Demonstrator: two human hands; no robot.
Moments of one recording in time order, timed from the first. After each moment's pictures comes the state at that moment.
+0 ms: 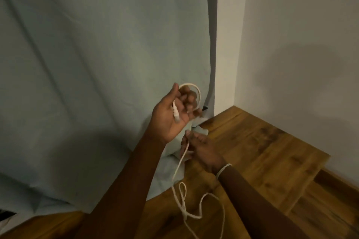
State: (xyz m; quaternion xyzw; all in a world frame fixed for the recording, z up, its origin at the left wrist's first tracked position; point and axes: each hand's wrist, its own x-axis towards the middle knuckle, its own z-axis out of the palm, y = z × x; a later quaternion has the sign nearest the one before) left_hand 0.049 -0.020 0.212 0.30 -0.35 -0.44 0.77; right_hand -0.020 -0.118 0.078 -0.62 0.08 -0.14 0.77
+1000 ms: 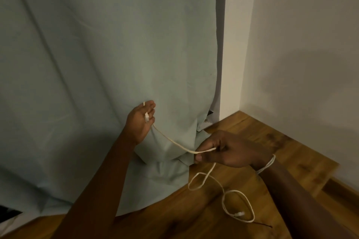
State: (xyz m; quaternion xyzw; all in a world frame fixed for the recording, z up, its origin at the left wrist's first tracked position) left_hand 0.170 0.021 0.163 0.52 -0.15 -0.23 0.81; right_hand -0.075 -0.146 0.171 -0.88 -0.16 -0.07 0.44
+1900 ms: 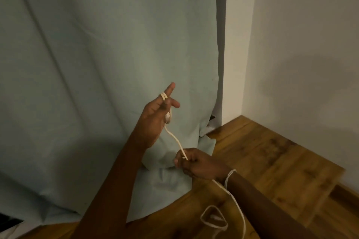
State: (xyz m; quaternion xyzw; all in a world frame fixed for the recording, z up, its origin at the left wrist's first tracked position) left_hand 0.098 0.029 0.214 0.58 -0.47 -0.11 0.66; right_hand -0.011 -0.103 0.104 -0.84 -0.05 -0.03 0.53
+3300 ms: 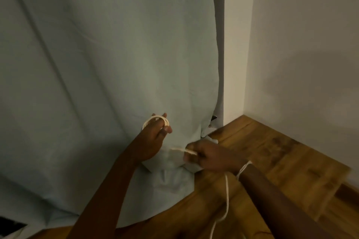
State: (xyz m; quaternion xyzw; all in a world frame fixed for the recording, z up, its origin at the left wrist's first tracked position) left_hand 0.136 0.046 0.154 0.79 -0.49 0.05 0.36; right_hand -0.019 -0.130 0.138 -0.94 -0.10 -0.09 0.31
